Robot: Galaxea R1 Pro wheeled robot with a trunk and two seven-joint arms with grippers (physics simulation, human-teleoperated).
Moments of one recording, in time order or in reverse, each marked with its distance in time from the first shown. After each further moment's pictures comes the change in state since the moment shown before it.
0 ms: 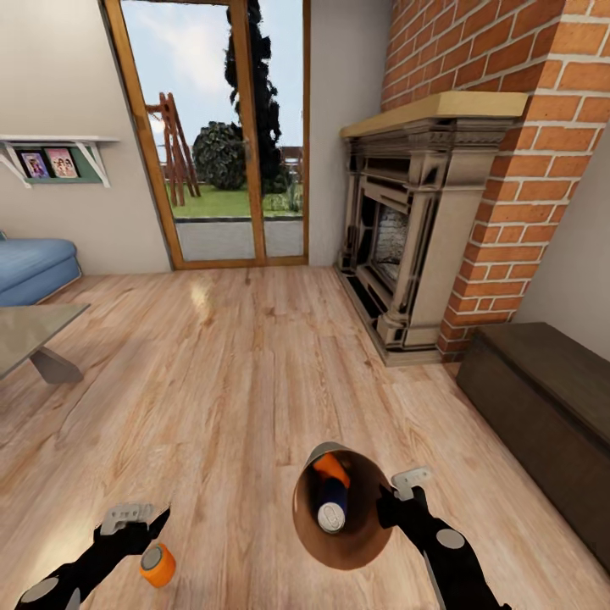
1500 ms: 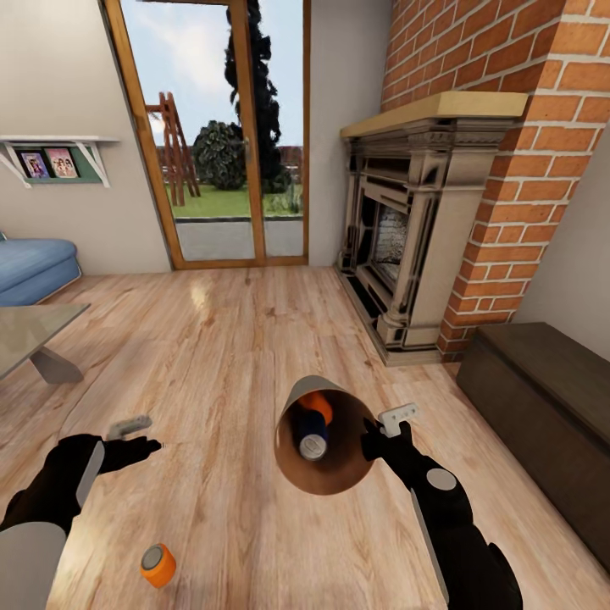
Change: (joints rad) left arm -0.444 0.060 -0.011 0.073 -0.004 0.727 0.264; right arm -0.094 0.018 0.109 -0.274 -0.029 0.113 0.013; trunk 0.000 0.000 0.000
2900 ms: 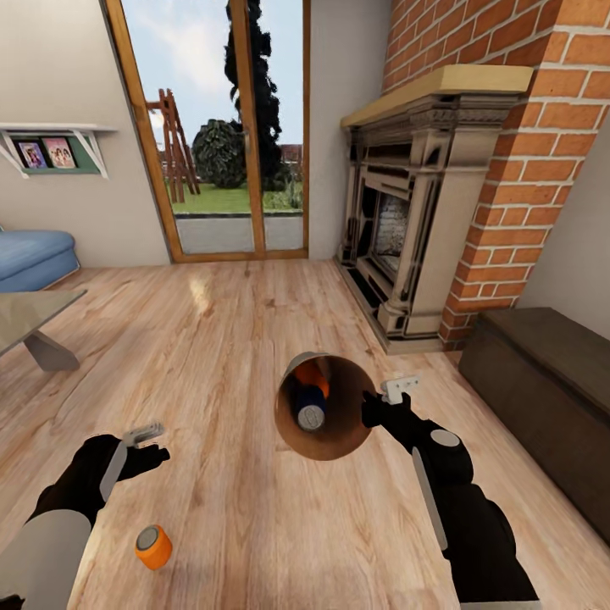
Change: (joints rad) left arm -0.051 -0.057 0.005 0.130 0.004 -0.006 0.155; right arm -0.130 -0.009 -0.010 -0.015 -0.123 0.147 -0.002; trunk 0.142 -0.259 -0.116
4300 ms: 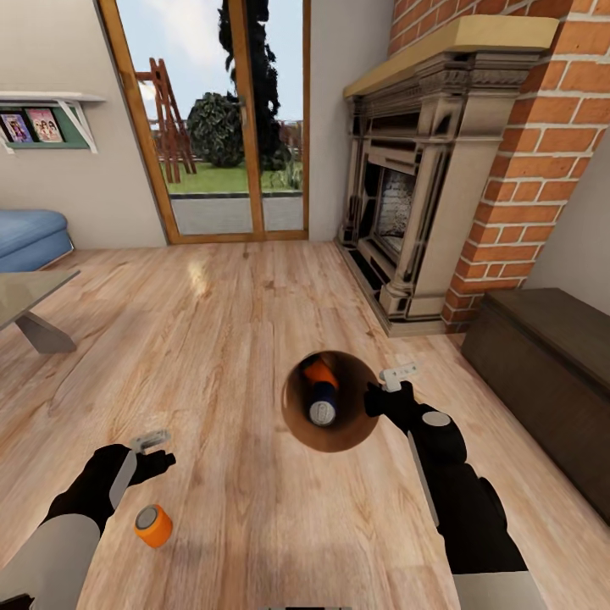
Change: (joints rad) left arm 0.005 -0.026 0.000 0.070 0.011 -0.112 0.036; right arm -0.073 -0.001 0.016 0.023 0.147 0.068 -0.009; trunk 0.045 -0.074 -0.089
